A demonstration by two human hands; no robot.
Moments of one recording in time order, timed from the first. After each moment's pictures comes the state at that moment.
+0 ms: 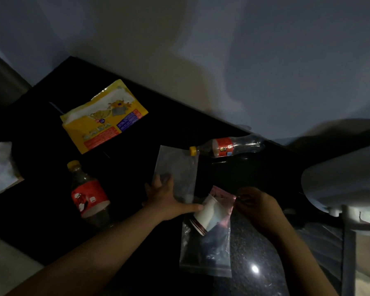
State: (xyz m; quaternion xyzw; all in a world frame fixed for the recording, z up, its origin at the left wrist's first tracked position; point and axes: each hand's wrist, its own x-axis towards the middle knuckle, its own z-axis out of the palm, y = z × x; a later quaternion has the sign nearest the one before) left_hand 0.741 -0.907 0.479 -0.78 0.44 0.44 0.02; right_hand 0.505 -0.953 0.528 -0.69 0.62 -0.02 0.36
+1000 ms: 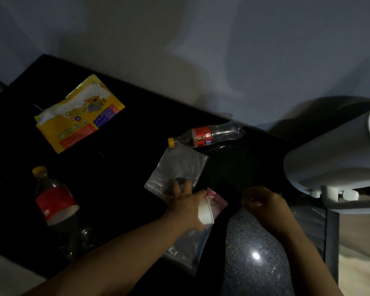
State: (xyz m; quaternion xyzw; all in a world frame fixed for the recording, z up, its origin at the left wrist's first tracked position) left_hand 0.637 -0.911 0.450 -0.67 0.65 0.33 0.16; right_hand 0.429 -0.945 0.519 -0.64 0.67 -0.06 0.37
